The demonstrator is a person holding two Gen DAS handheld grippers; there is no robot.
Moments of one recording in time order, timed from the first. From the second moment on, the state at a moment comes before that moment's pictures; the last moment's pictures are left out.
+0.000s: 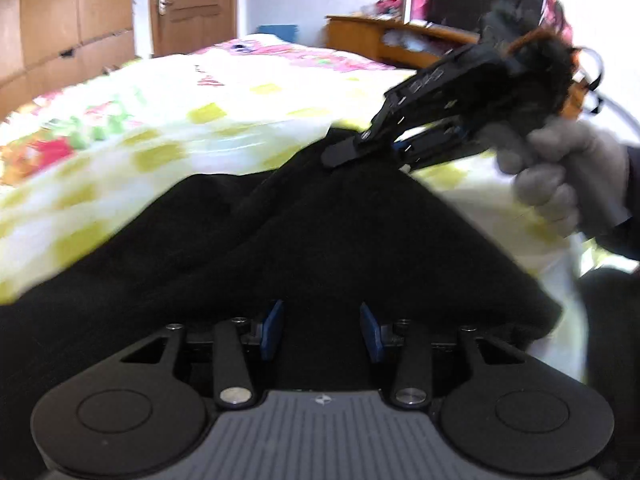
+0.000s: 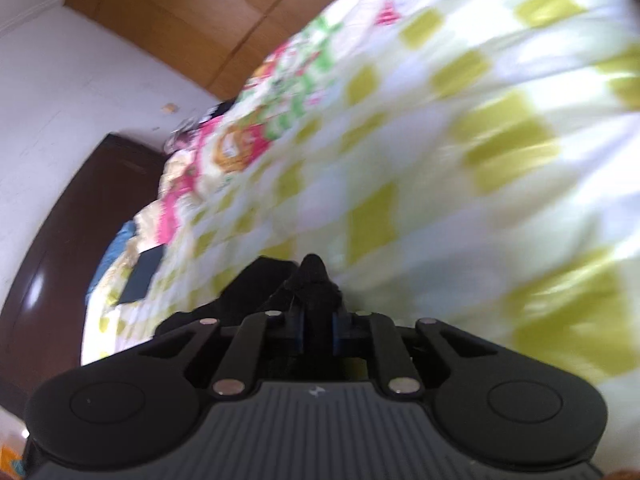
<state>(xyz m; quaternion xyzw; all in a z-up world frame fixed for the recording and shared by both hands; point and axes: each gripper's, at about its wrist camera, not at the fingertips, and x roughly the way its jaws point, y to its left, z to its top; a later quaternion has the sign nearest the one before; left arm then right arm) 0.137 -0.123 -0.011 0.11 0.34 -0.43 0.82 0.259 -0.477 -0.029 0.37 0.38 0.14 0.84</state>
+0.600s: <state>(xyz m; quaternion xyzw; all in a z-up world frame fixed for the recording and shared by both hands) 0.158 -0.101 -0.001 0.21 0.30 -0.32 0.87 0.247 -0.417 0.002 0.14 0.38 0.16 0.90</state>
